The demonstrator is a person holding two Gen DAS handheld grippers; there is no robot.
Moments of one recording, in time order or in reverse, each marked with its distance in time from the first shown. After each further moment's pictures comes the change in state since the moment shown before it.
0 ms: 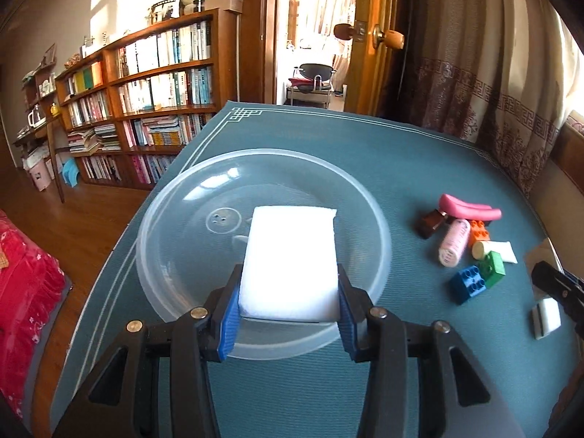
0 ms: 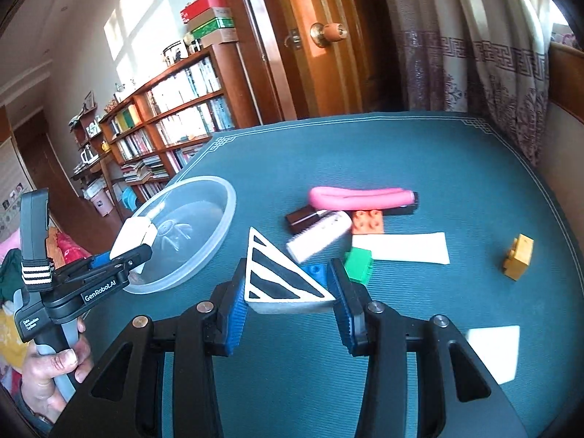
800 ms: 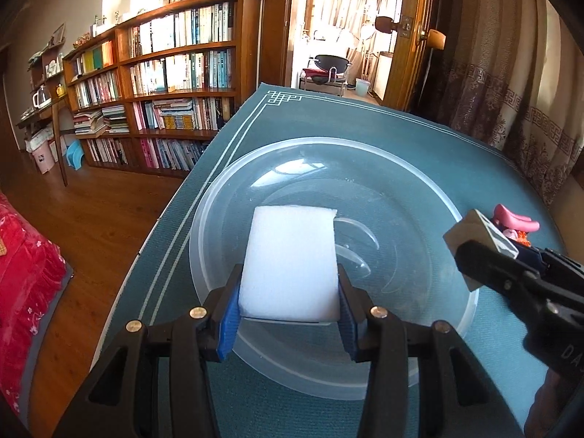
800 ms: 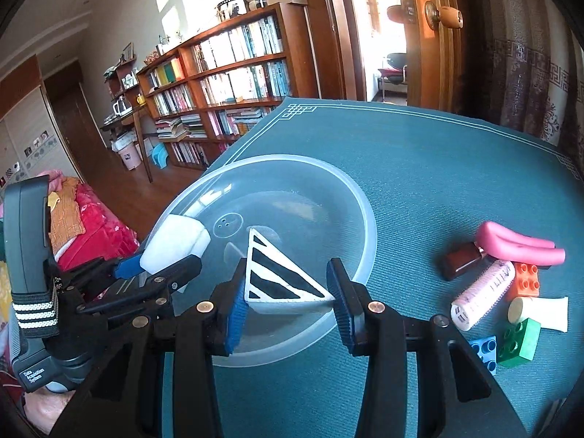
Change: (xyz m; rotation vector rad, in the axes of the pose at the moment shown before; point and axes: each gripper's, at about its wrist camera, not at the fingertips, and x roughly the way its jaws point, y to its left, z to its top) left arm 0.032 0.055 0.005 -0.035 0.041 -0.021; right arm 0.113 0.114 0.024 -0.163 0.112 0.096
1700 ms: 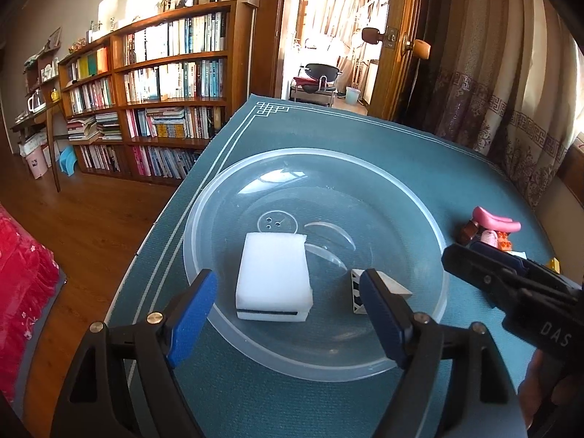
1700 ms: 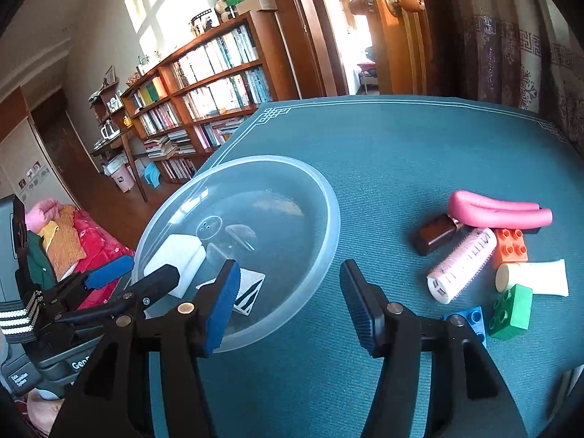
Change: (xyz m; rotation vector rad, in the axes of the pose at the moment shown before) left arm -0.020 -0.009 -0.001 0.008 -0.038 -0.022; right arm -0.014 -0.026 -0.012 0.128 -0.023 -0.006
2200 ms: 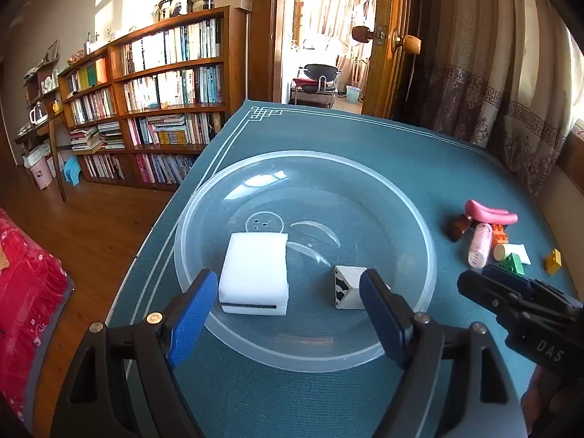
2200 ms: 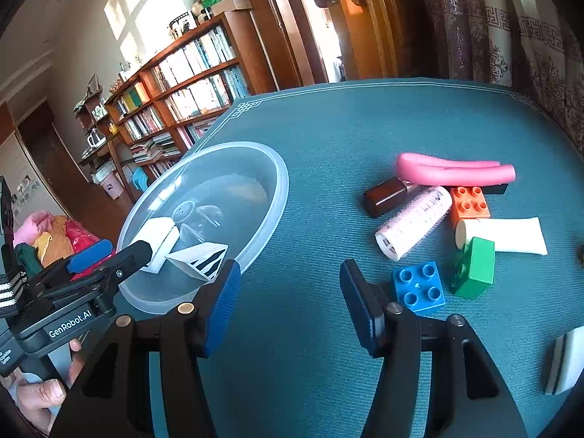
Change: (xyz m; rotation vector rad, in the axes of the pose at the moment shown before) left arm -0.009 -0.019 -0.003 0.041 -0.005 0.027; right arm -0.020 -0.029 -0.025 0.065 0.012 -0.039
